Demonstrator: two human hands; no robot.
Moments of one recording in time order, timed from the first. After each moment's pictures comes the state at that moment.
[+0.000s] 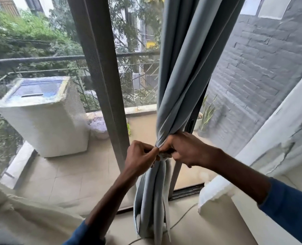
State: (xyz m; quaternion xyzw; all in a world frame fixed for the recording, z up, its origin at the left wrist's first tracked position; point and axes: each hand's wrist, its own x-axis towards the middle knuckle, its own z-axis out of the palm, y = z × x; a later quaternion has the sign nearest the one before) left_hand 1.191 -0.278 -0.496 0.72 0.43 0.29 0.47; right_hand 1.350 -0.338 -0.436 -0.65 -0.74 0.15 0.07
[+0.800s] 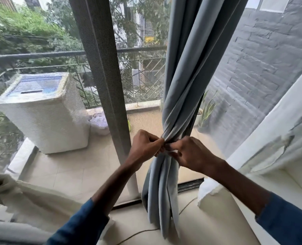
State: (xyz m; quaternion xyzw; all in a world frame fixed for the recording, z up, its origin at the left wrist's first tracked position) left_hand 1.204 -0.264 -0.494 0.72 0.40 0.26 0.50; right_hand 1.365 -0.360 -0.492 -0.63 -0.75 0.03 0.20
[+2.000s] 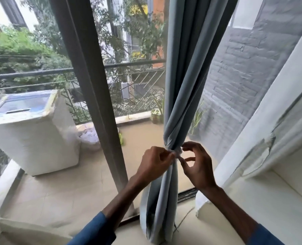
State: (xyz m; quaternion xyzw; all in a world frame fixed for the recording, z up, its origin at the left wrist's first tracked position) left_hand 1.242 -0.288 -0.511 0.83 0.33 0.21 0.40; right_hand 1.386 -0.391 -0.554 -0.67 -0.52 -0.04 0.52
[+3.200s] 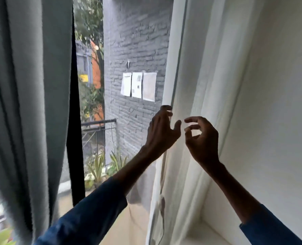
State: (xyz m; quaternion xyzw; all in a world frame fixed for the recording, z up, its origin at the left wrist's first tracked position) left_hand 1.599 -0.433 -0.257 0.82 0.05 0.51 0.27; right_hand 1.671 -0.550 -0.280 -0.66 -0.39 -0.40 0.50
